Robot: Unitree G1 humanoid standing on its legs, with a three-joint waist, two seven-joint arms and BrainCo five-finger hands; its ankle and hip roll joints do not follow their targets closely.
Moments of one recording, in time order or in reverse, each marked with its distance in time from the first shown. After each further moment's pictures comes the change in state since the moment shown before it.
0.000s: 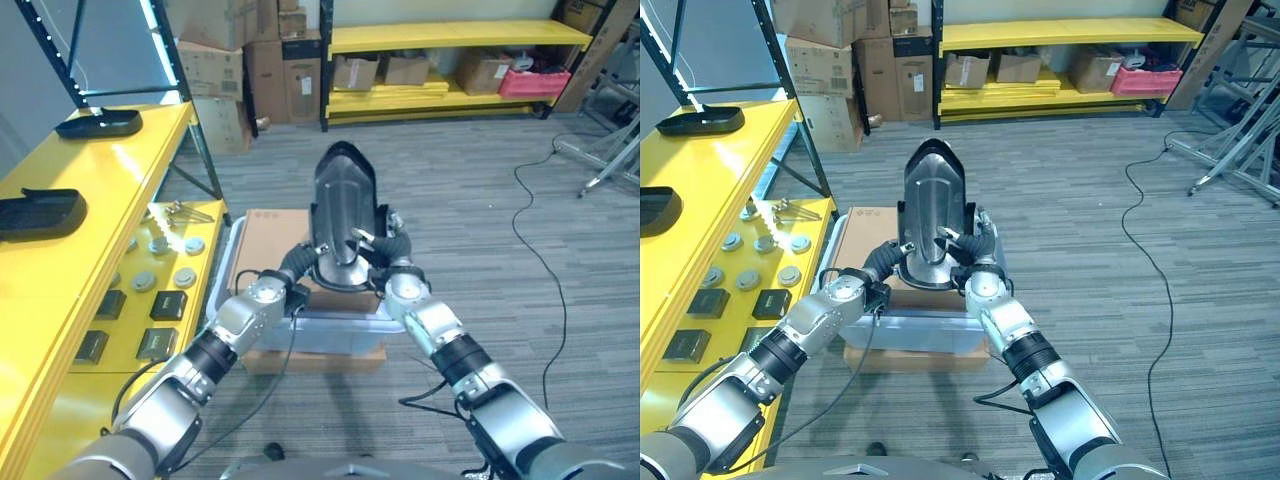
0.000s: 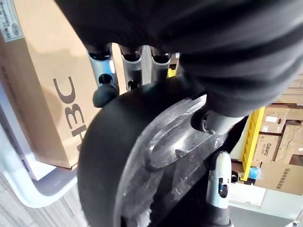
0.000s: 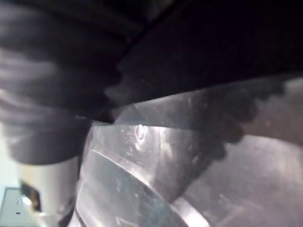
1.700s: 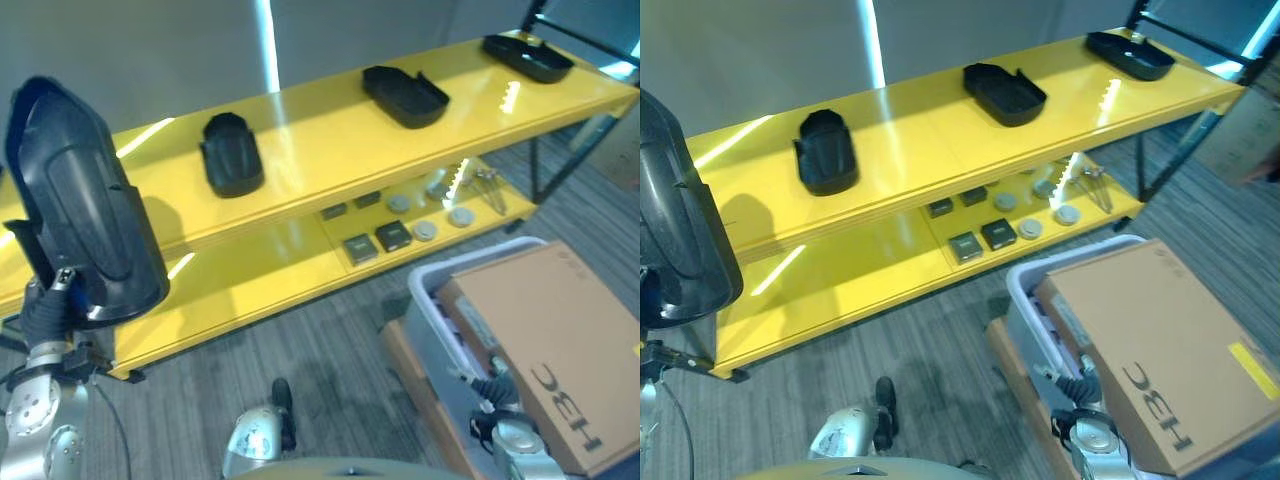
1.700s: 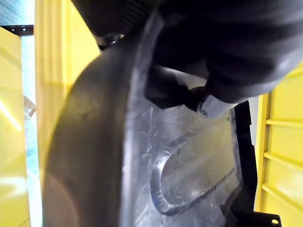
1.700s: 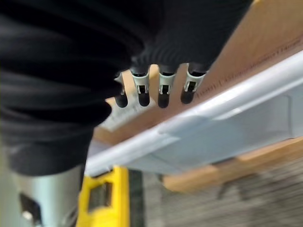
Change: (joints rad) left arm 0.858 0.217 0.933 -0.559 -0.017 -0.447 -0.127; right arm 0.721 -0.132 -0.265 0.204 -0.432 0.013 0.298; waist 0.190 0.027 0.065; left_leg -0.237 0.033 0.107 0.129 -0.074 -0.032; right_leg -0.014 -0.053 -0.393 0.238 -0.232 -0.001
